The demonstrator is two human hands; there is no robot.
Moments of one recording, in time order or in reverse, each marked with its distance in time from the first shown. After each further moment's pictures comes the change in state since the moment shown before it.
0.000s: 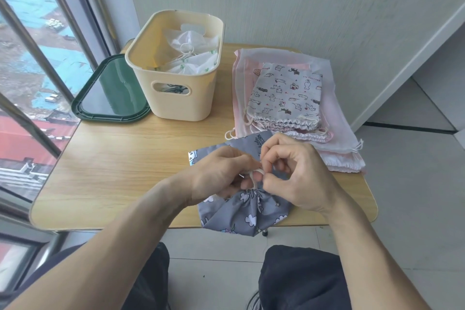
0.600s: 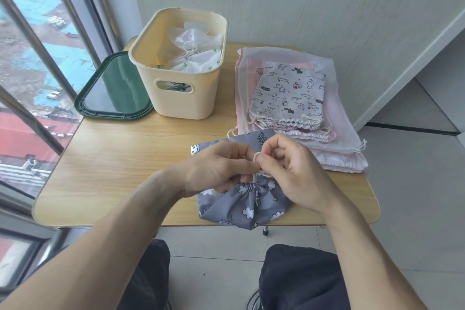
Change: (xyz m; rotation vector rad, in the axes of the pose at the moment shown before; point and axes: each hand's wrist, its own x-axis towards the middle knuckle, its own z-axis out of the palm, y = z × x) left_hand -0.005 0.003 -0.011 0.018 -0.028 0.042; right_hand 0.003 0.003 0.007 0.108 0.011 0.147
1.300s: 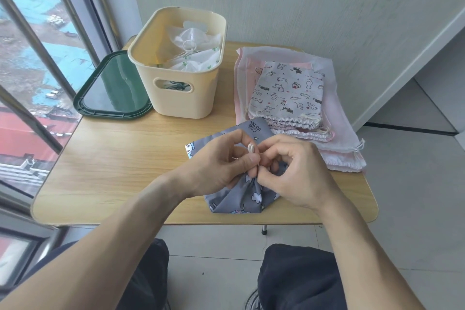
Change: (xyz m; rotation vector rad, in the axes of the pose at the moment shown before) left_hand 0.005 -0.012 0.004 0.079 0.145 0.258; right_hand 0.002 0.005 0.002 -0.227 0.148 -0.180
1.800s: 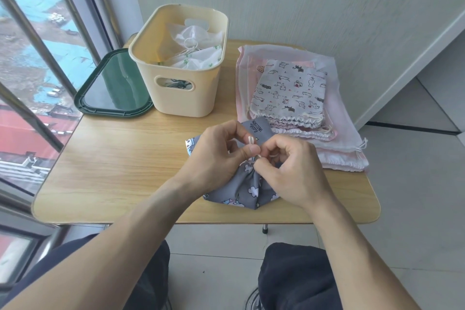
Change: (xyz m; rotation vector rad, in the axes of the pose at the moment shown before) left_hand 0.008 -0.004 0.004 0.180 0.378 0.115; right_hand 0.001 -0.005 0.012 -0.019 0.105 0.132
